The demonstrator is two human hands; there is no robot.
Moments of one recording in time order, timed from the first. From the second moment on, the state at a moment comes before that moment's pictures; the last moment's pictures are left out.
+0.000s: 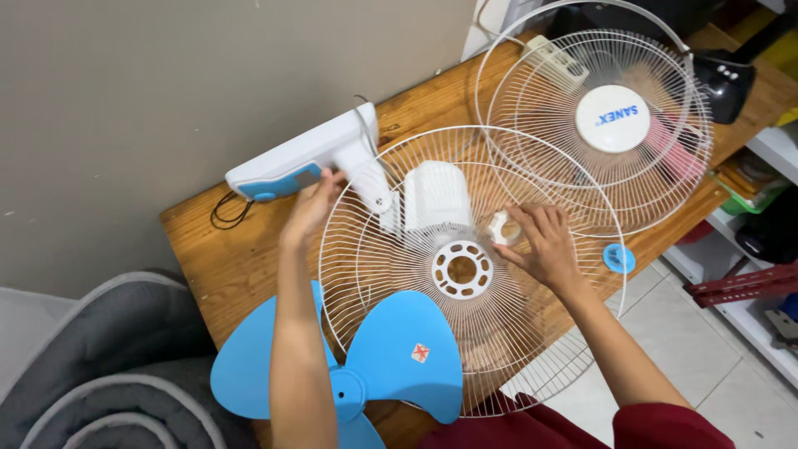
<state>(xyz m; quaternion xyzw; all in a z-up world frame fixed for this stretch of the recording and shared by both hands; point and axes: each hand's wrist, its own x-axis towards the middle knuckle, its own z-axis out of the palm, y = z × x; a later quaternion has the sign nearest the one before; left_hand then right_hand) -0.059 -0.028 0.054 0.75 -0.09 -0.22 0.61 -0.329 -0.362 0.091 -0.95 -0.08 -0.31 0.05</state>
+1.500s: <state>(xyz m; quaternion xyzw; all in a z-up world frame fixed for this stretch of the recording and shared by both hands) -0.271 -0.222 0.071 0.78 -0.44 0.08 0.43 -0.431 -0.424 0.084 -0.70 0.25 -0.09 0.66</state>
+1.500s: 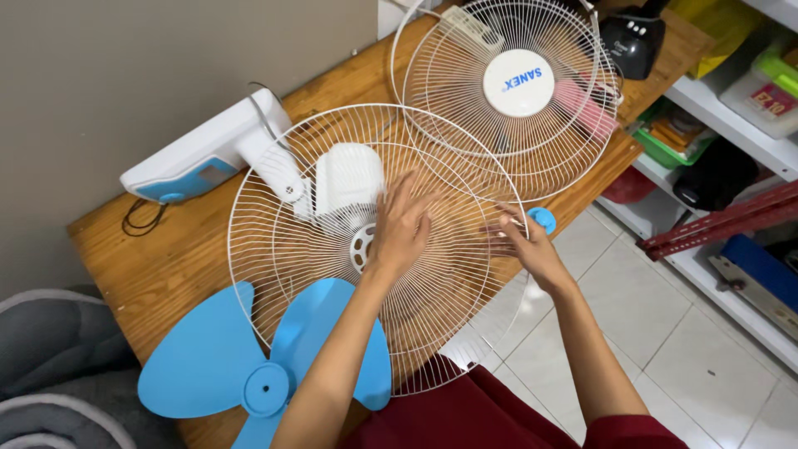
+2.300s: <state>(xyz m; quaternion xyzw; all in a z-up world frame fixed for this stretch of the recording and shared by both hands) -0.256 -0.201 0.077 0.80 -0.37 0.12 0.45 -0.496 -0.505 0.135 -0.71 0.23 -0.33 0.58</state>
